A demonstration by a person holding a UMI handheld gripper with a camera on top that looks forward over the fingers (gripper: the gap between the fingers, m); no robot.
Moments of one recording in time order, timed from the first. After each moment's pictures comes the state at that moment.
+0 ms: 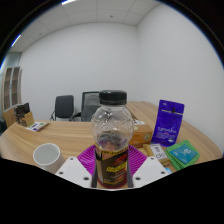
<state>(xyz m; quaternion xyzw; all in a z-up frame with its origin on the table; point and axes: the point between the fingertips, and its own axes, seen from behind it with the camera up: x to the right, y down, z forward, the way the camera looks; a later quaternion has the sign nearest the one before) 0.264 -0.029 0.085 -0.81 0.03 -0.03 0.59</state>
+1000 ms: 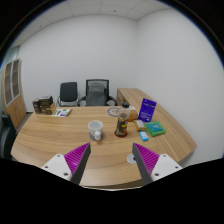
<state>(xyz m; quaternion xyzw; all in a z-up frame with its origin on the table) 0.132 -0.353 0.239 -0.87 0.06 -0.07 0.49</state>
